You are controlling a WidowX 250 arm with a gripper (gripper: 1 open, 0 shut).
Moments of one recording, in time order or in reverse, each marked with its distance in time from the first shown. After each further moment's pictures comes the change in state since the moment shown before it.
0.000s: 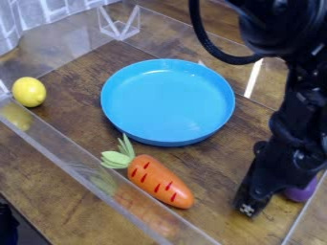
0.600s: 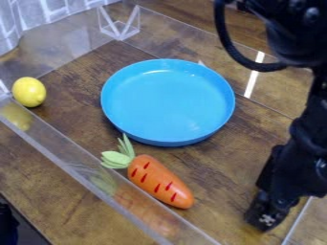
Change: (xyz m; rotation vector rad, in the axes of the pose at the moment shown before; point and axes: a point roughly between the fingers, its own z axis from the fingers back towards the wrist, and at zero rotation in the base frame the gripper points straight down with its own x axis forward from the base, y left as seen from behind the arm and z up) arm 0.012 0.006 0.003 -0.015 0.024 0.058
